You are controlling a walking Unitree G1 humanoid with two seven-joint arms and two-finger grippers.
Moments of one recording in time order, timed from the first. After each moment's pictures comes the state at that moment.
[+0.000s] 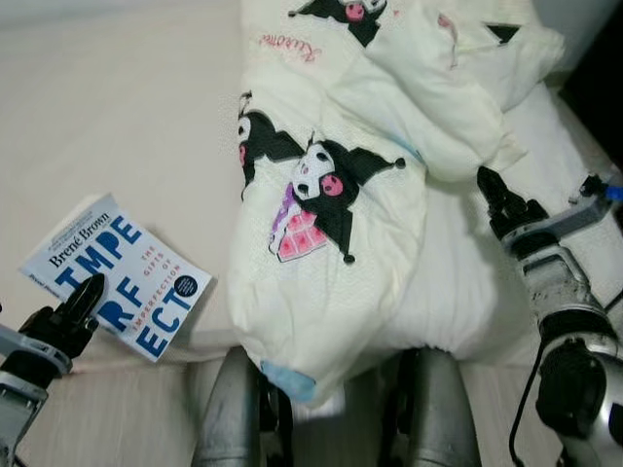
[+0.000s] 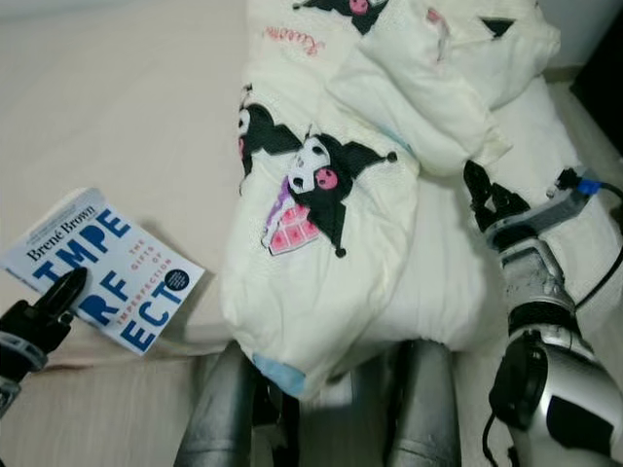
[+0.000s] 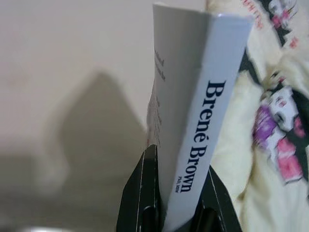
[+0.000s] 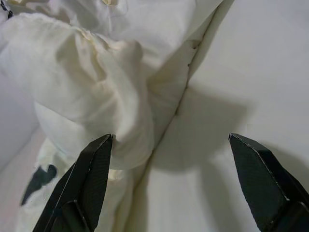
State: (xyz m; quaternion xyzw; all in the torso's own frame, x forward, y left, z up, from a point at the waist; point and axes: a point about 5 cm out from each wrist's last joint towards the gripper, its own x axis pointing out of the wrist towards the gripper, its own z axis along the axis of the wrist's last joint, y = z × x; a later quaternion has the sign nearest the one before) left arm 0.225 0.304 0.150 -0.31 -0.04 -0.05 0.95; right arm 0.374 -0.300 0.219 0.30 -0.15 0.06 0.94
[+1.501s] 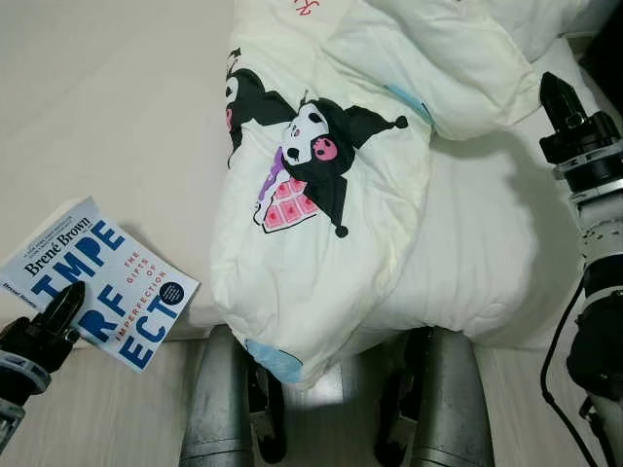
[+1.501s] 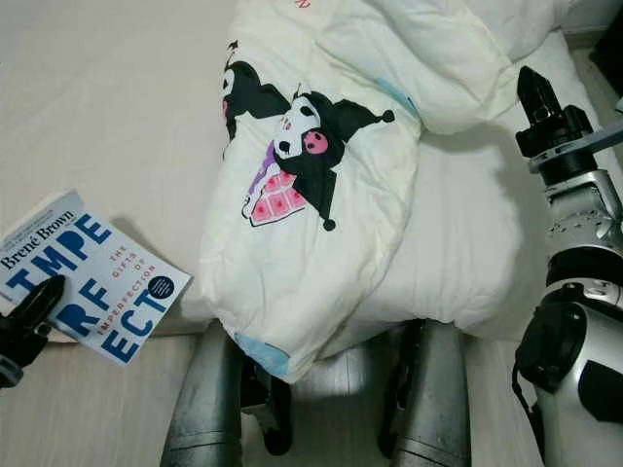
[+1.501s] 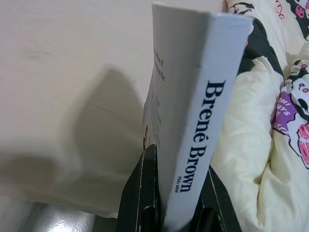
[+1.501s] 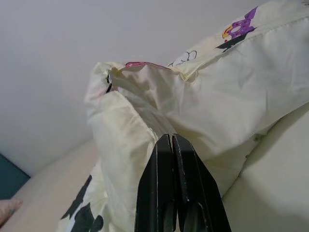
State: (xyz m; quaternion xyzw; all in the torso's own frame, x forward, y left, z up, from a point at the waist) left arm 0.209 0.304 0.159 -0.30 -0.04 -0.03 0.95; right arm 0.368 -0.310 0.308 0.21 -0.28 0.18 0.92
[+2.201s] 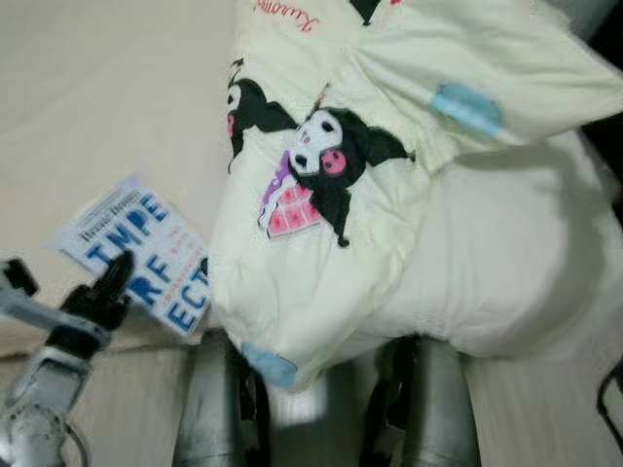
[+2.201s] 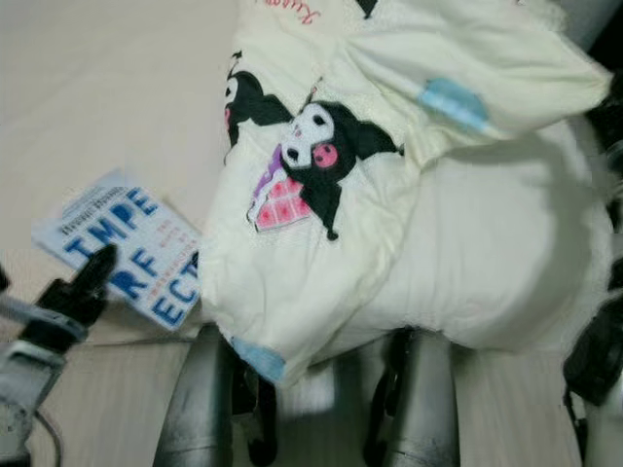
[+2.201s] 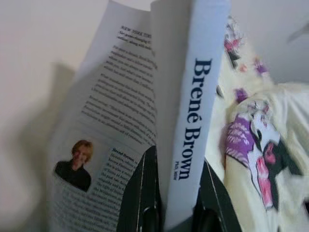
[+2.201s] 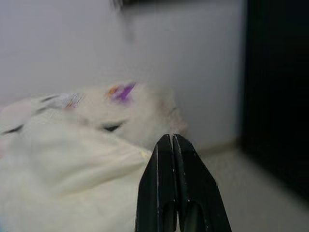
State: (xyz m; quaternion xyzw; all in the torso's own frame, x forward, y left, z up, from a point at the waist) left arm 0.290 0.250 0.150 -0.37 -0.11 -0.10 0.92; right arm 0.311 -0.394 0.368 0.02 -0.28 -0.11 0.95
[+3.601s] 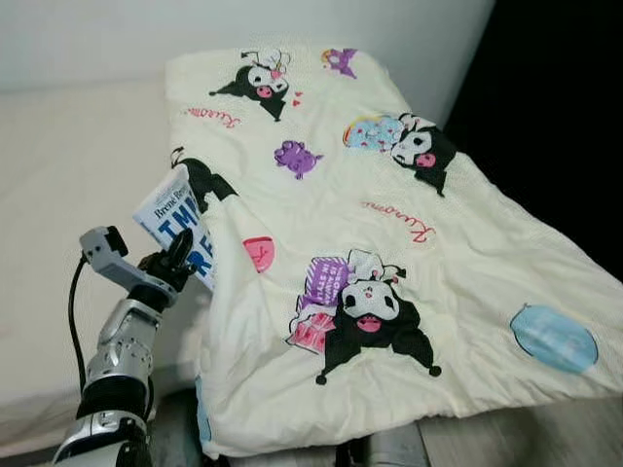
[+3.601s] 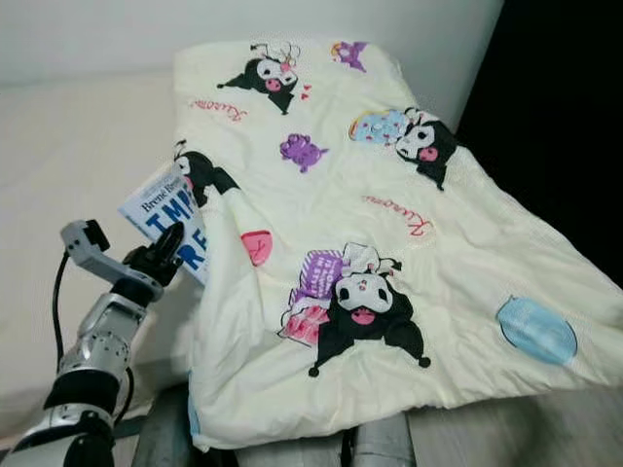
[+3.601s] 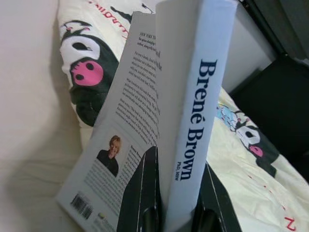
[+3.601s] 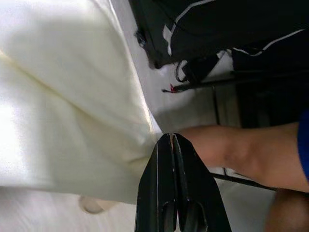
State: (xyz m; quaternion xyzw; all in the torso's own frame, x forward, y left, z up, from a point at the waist) left arm 0.345 0.228 0.131 -0.30 -0.10 -0.10 0.94; right arm 0.173 -0.419 0.218 -0.26 0.38 -0.20 0.87
